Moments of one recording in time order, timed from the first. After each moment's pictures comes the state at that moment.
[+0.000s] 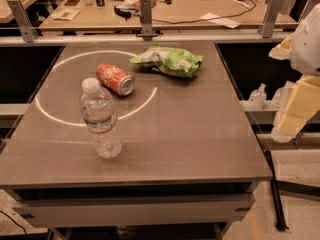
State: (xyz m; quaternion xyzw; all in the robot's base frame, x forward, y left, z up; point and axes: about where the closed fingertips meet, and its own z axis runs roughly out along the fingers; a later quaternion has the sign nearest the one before) arm 0.438 -0.217 0.976 -0.60 0.78 -0.03 0.16
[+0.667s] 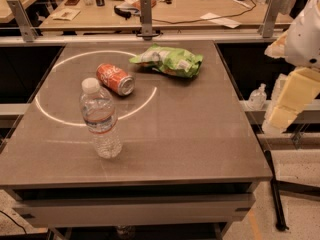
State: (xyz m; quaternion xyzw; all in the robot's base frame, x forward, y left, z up) arm 0.443 -0.208 0.980 -0.59 0.79 -0.01 0.17
